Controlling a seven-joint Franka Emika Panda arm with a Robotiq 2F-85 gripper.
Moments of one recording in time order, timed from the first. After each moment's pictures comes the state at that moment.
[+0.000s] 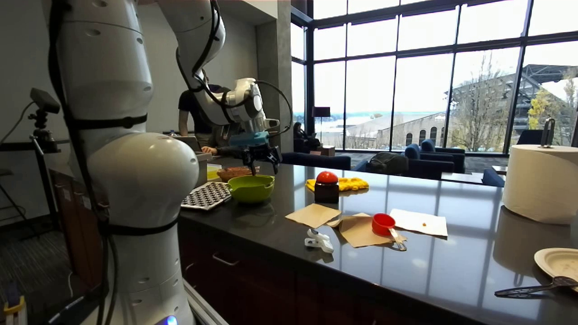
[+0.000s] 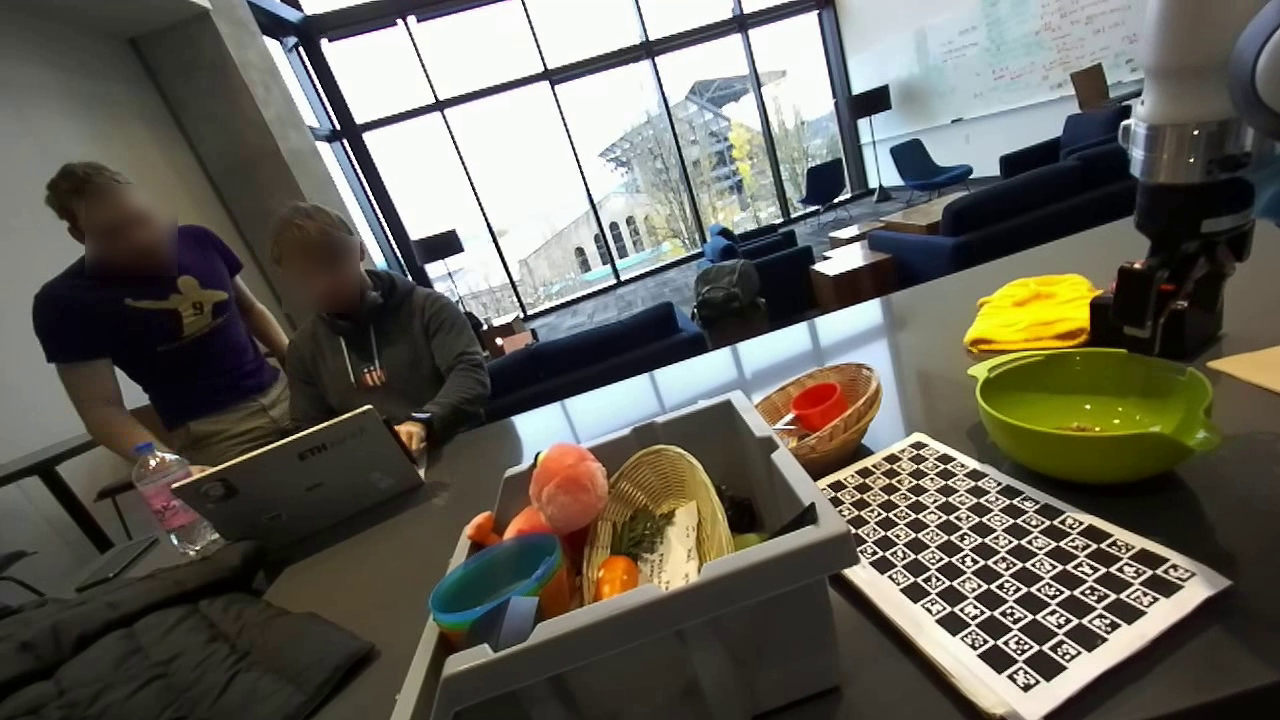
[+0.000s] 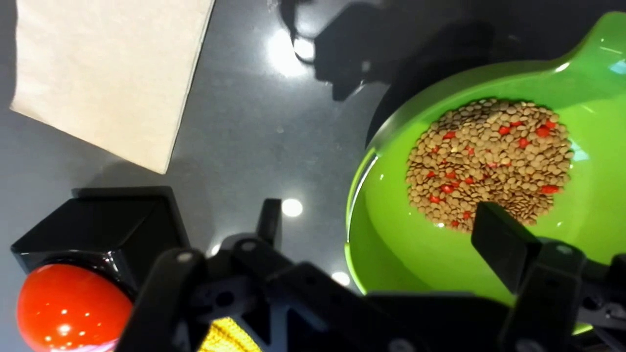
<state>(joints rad) 0.19 -0.08 0.23 -2.41 -0.17 2.51 0.13</state>
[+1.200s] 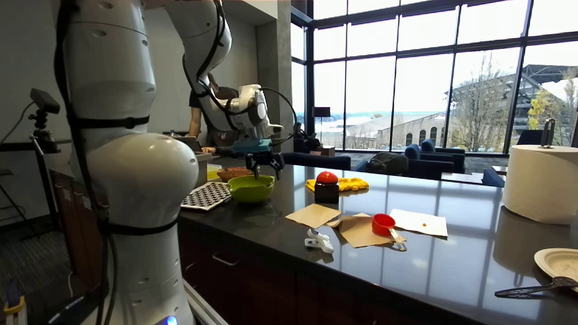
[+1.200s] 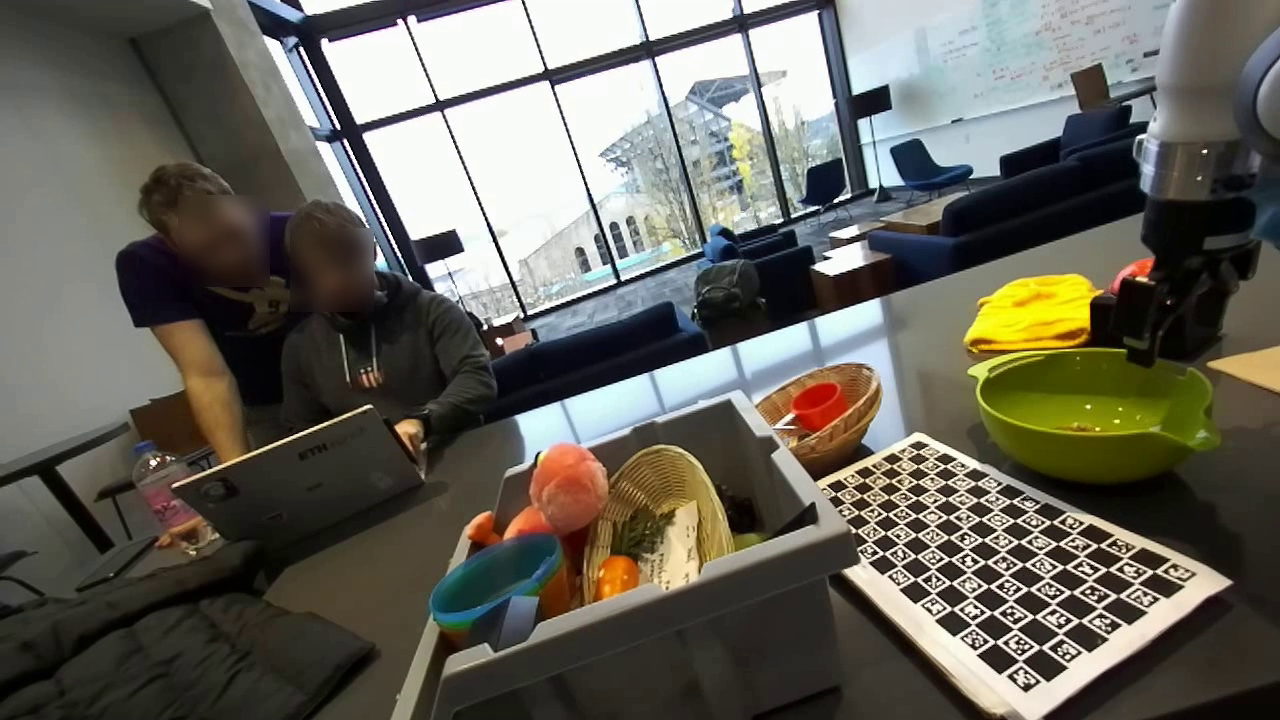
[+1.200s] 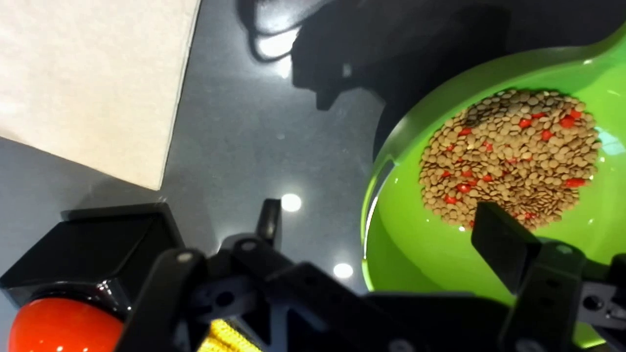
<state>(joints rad) 0.18 -0.04 0.21 -2.43 -0.14 2.60 0.13</state>
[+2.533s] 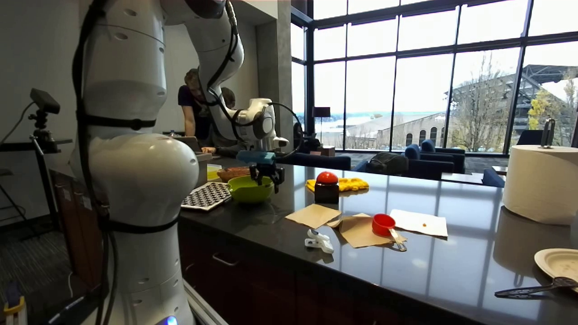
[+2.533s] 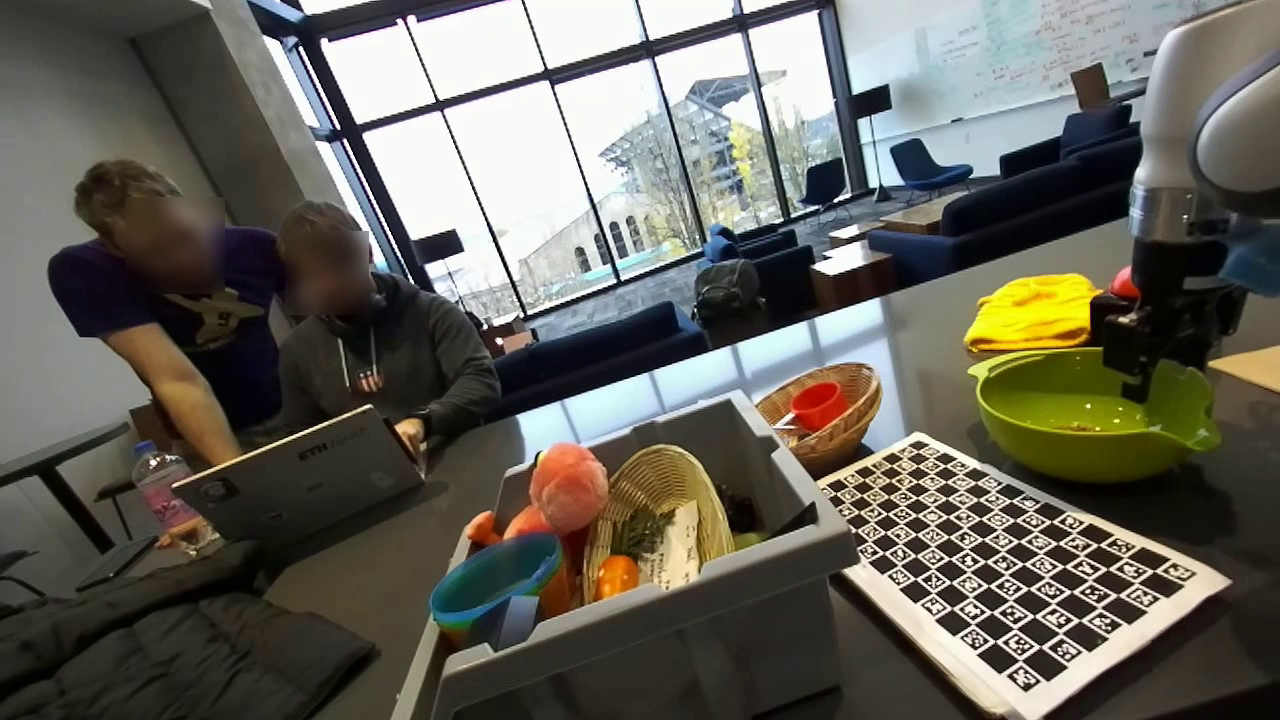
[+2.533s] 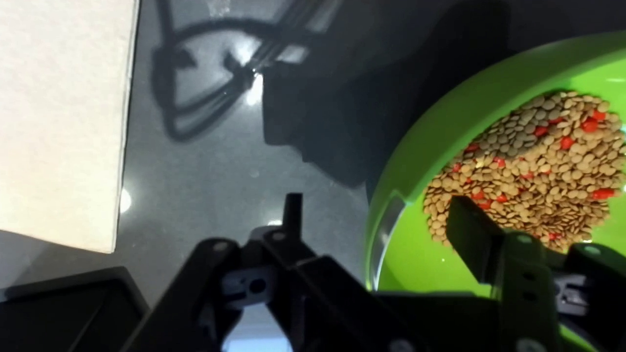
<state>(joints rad) 0.18 0.09 0.20 -2.38 -0.02 2.62 0.09</state>
